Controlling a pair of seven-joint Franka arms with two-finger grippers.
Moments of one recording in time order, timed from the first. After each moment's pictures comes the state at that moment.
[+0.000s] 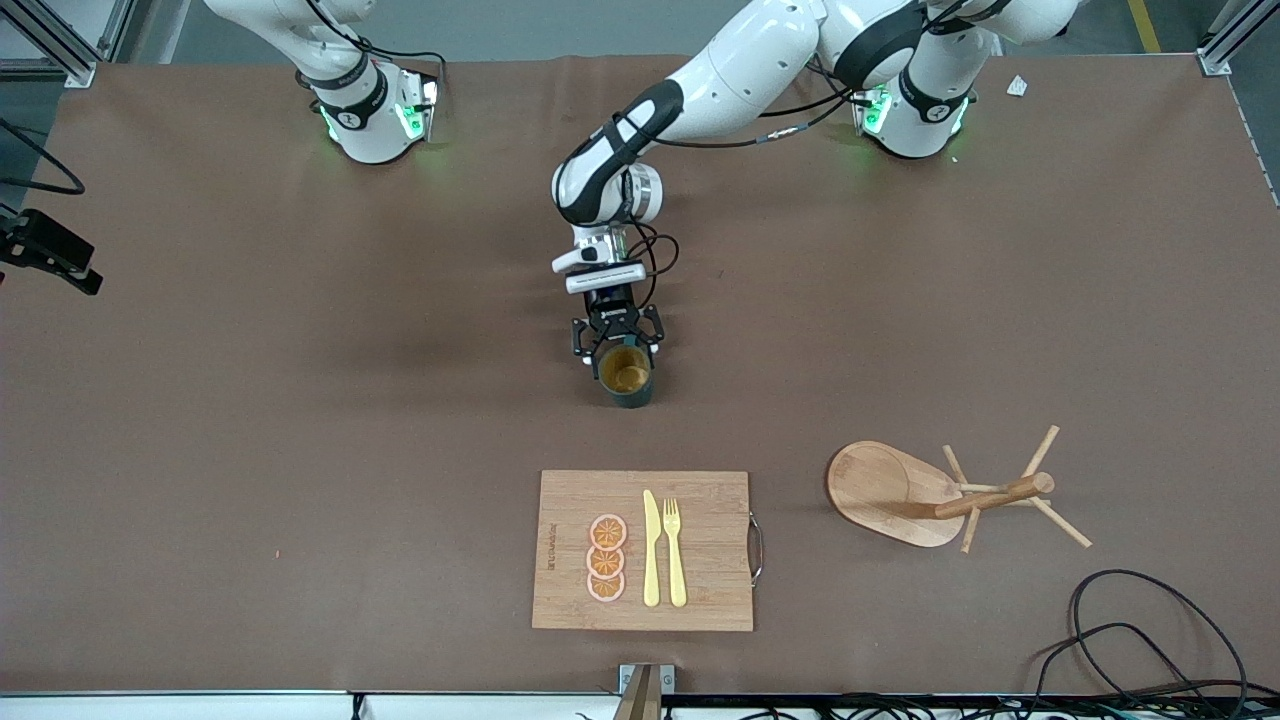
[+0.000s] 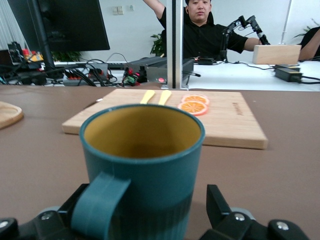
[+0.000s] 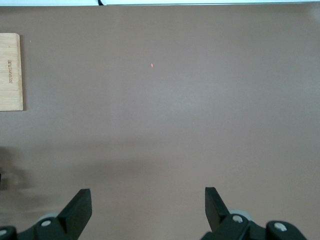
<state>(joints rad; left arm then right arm) -0.97 1.02 -0.24 -1.48 1.76 1.84 -2.44 -0.03 0.01 -0.04 -1.51 -0.04 1.61 -0.04</state>
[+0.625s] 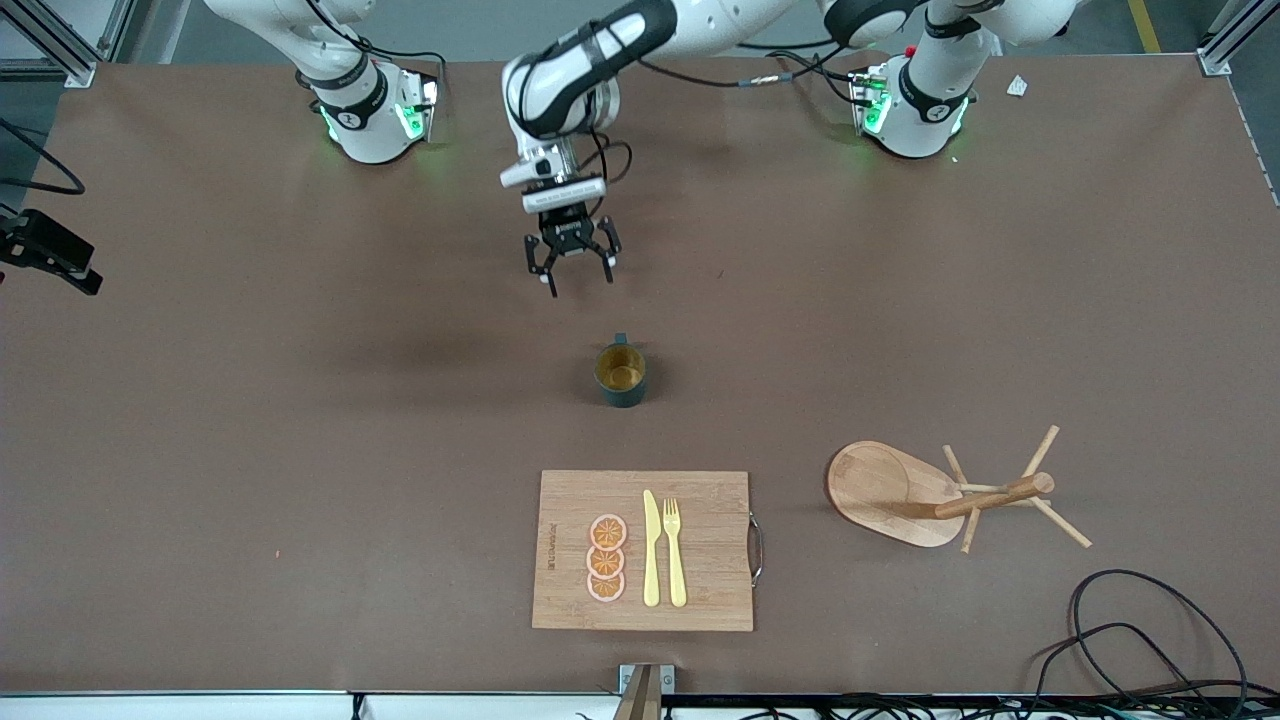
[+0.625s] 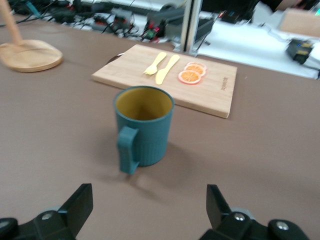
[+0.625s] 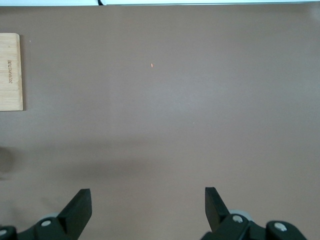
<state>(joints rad) -1.00 0.83 -0.42 -1.43 1.30 1.75 -2.31 -0.03 0.01 -0.04 -1.51 -0.04 1.61 -0.04</state>
